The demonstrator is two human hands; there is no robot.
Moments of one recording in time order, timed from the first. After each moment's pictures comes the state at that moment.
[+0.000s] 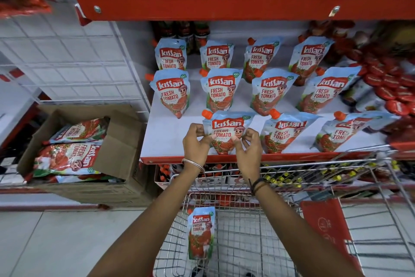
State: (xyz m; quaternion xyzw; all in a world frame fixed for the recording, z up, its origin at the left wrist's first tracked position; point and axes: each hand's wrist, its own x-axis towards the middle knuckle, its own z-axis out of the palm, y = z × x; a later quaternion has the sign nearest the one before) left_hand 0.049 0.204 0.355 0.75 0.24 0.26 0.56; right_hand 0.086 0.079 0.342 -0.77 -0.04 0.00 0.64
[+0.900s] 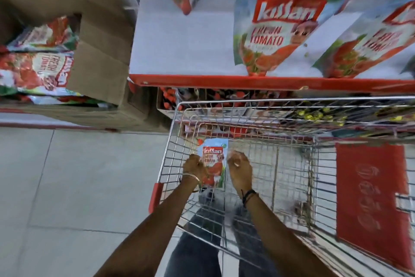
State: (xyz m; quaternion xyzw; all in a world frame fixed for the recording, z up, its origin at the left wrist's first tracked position) left_hand -0.103 0.191 0.104 0.72 0.48 -0.17 0.48; right_hand -0.059 0.066 0.107 -0.82 0.11 0.29 0.48
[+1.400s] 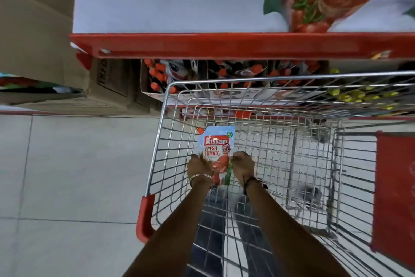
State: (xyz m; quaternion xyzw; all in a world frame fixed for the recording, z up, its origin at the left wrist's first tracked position) left_hand -0.101 0.176 0.018 0.70 0.57 -0.21 0.37; right_hand -0.054 0.077 -0.024 -0.84 0.17 0.38 0.35
